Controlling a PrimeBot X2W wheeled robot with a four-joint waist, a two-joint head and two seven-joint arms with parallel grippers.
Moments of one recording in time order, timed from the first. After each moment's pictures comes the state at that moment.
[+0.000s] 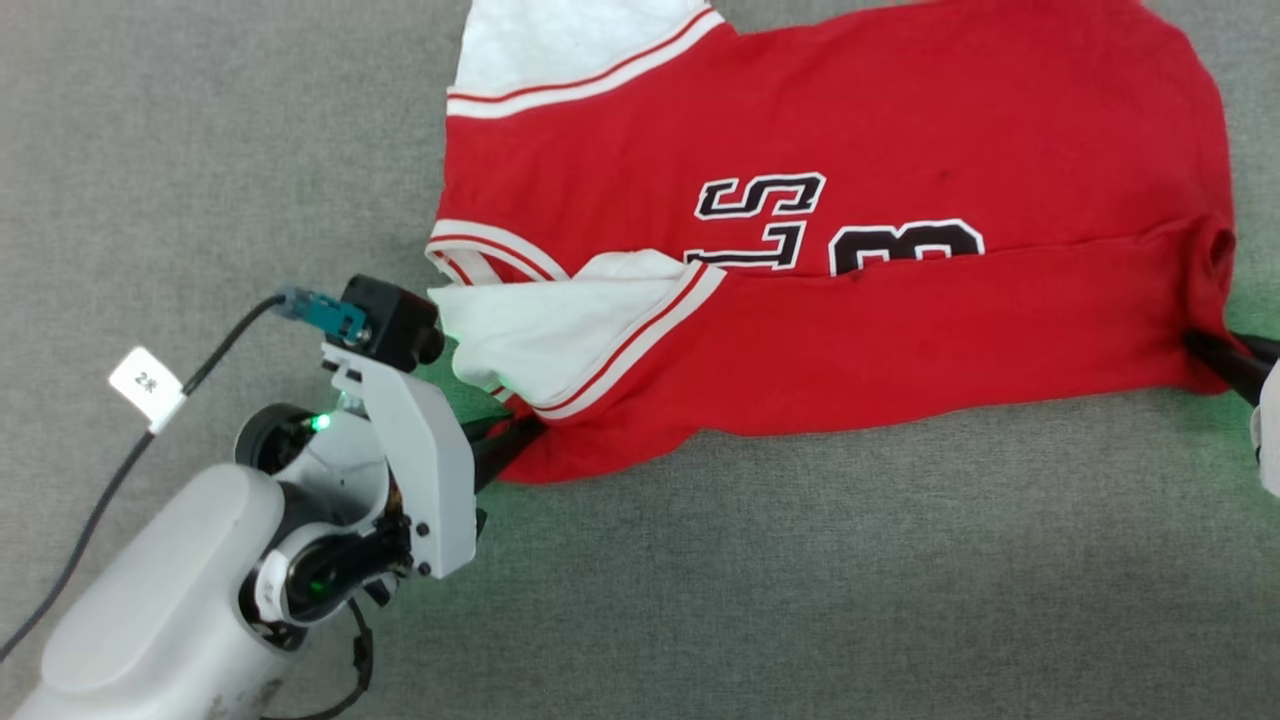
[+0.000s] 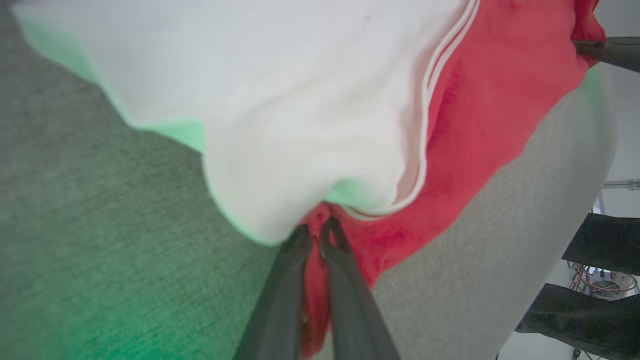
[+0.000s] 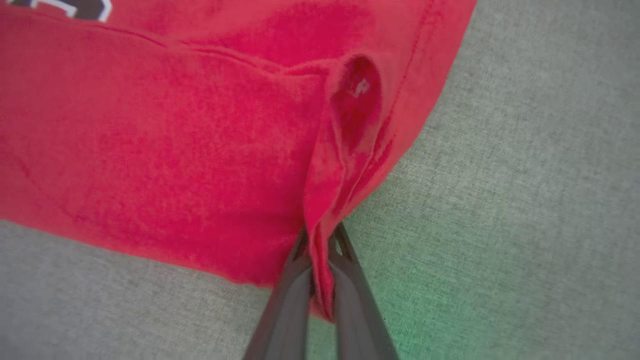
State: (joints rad) left arm -0.58 0.59 -0.61 0.02 -1.05 0.03 0.63; right arm -0.56 -0.79 0.40 0.15 0.78 0.13 0.62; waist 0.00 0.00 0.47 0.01
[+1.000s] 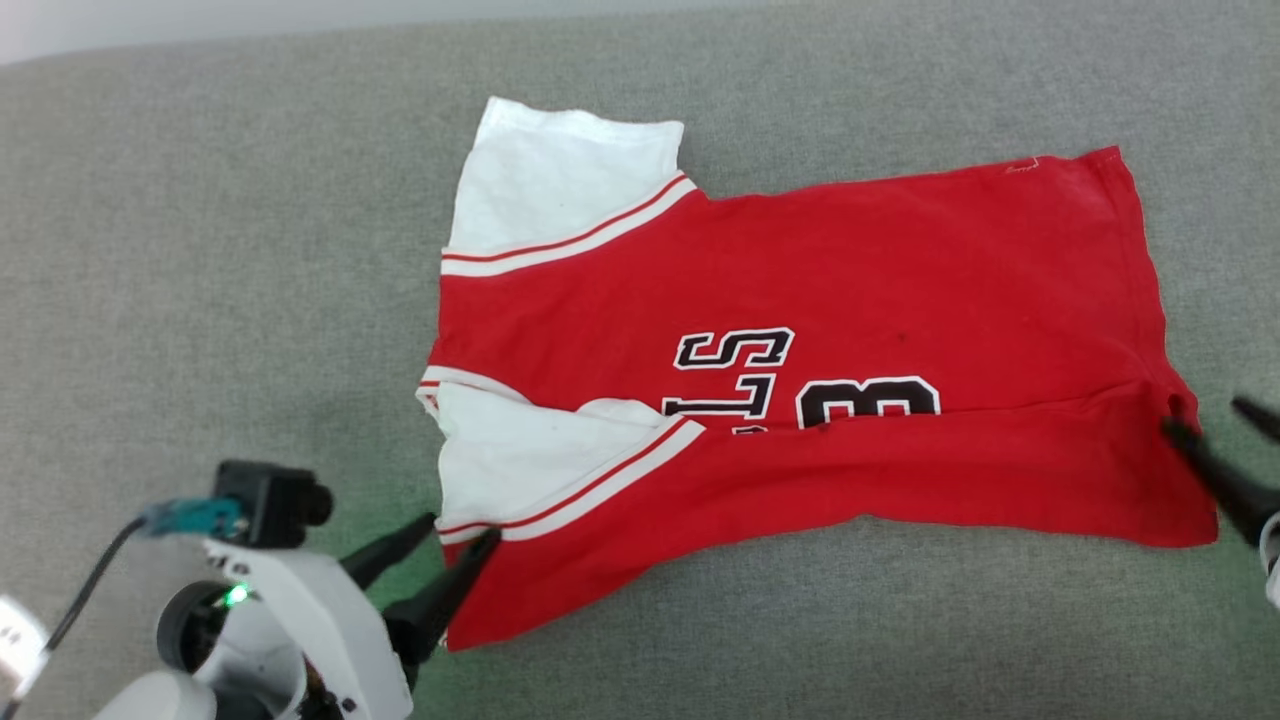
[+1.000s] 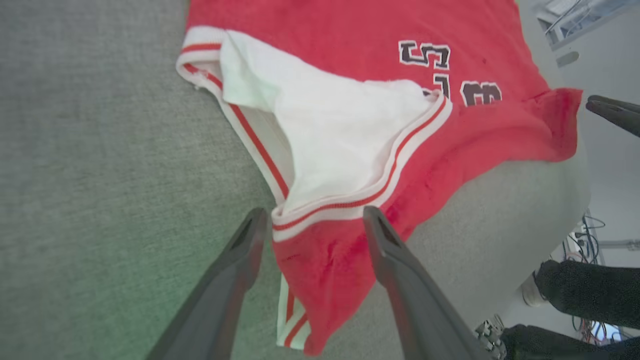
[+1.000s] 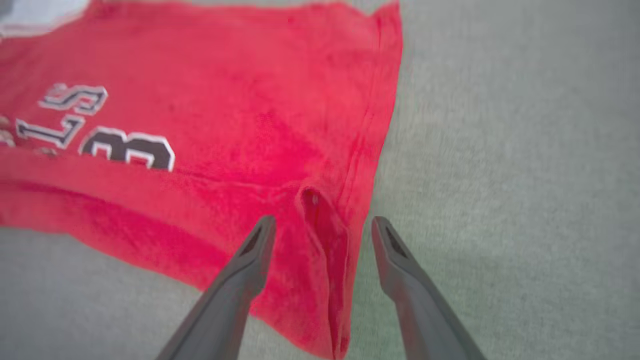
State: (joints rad) left arm -0.19 0.73 -0.48 -0.26 -1.06 0.14 0.36; right arm -0.19 -0.70 0.11 -0.08 0.77 0.13 0.50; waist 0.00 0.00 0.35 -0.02
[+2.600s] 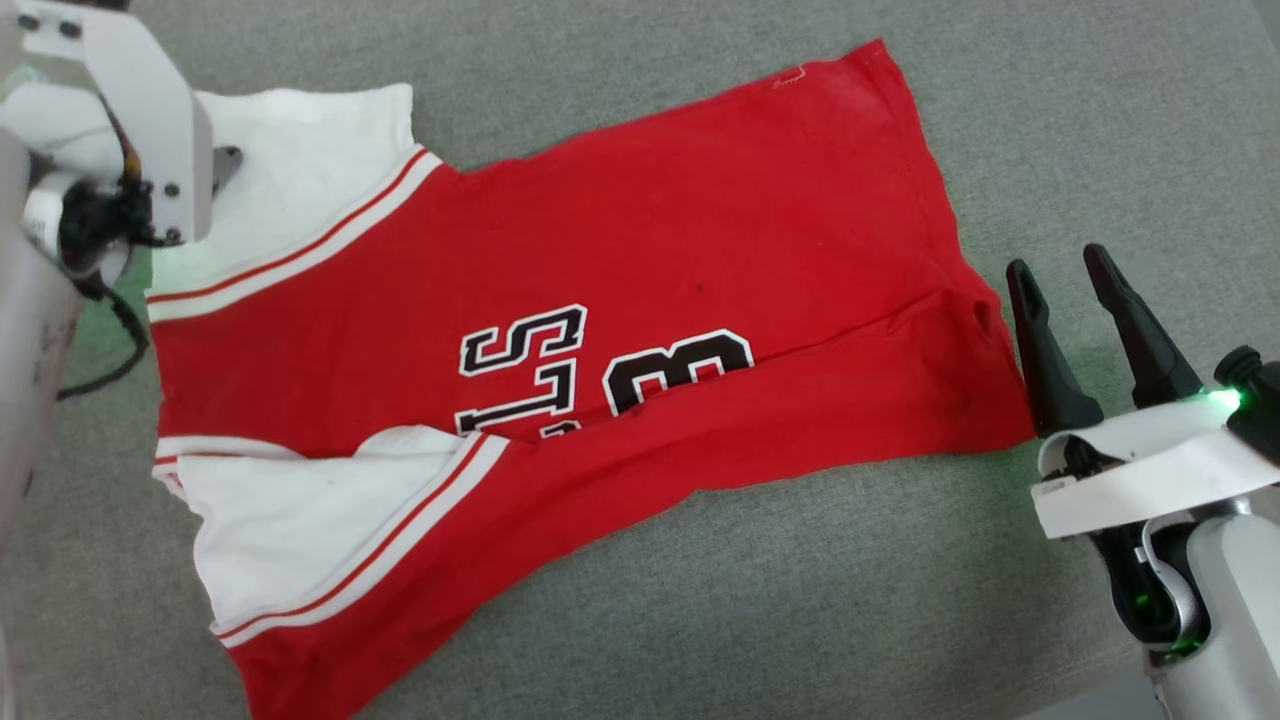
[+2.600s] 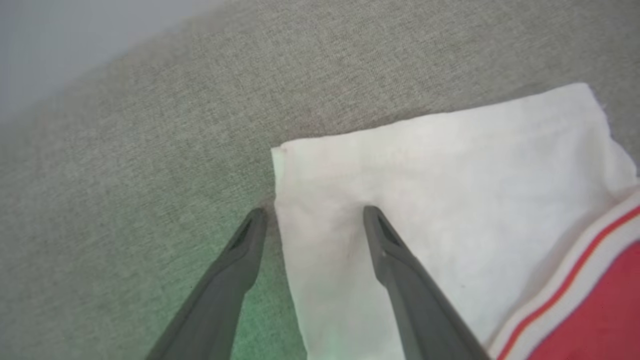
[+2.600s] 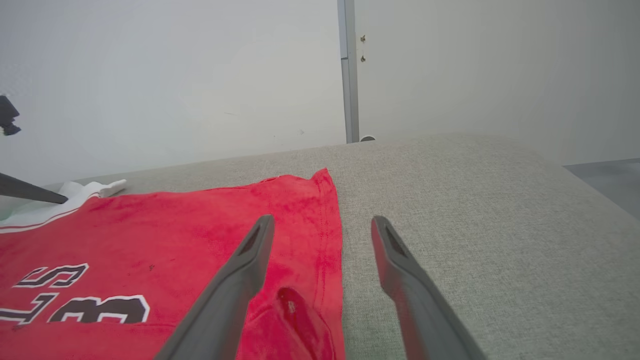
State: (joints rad) left arm -1.24 0.57 -0.66 0.88 -0.74 -0.11 0.70; right arm -0.39 -0.30 0.23 0.17 0.54 0.13 -0.26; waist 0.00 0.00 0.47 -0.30
